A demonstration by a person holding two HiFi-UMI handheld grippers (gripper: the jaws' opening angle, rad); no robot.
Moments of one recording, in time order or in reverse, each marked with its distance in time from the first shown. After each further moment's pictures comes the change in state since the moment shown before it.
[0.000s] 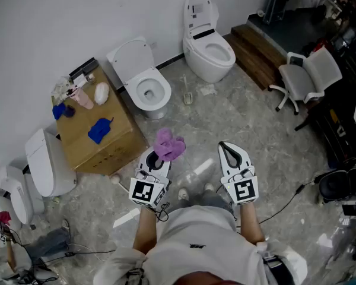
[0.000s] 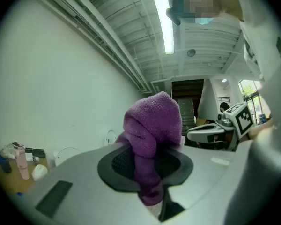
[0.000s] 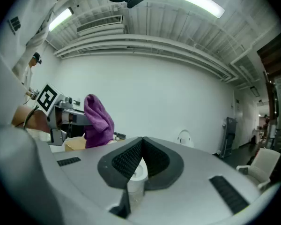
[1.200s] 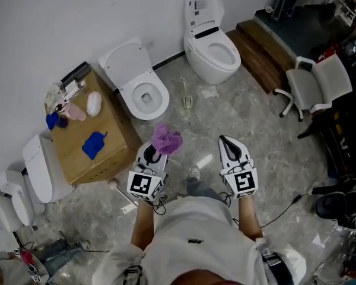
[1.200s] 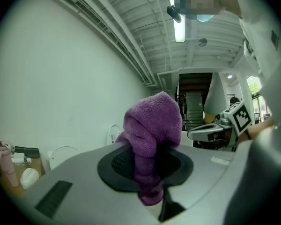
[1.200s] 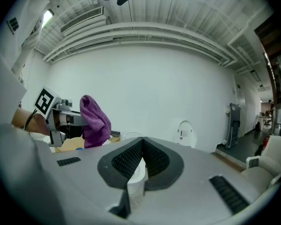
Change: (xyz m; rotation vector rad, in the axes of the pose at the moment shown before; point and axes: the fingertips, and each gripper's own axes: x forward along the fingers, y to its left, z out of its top) left arm 0.167 0.104 -0.024 -0.010 0.061 0.034; right arm 0.164 -0.127 -0.044 0.088 0.065 0.015
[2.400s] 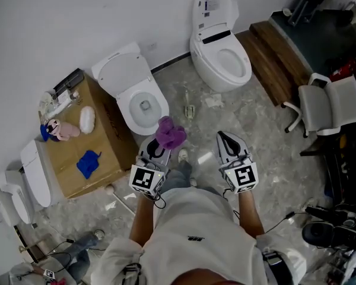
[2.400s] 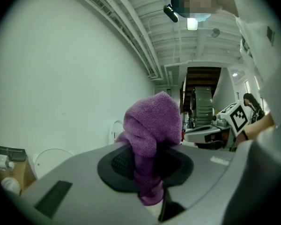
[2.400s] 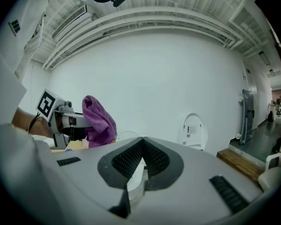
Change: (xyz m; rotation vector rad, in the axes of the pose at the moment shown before) left arm 0.211 0.120 -0.022 -0.026 0.049 0.020; right arm 0.216 -0.126 -0.029 0.063 0.044 0.119
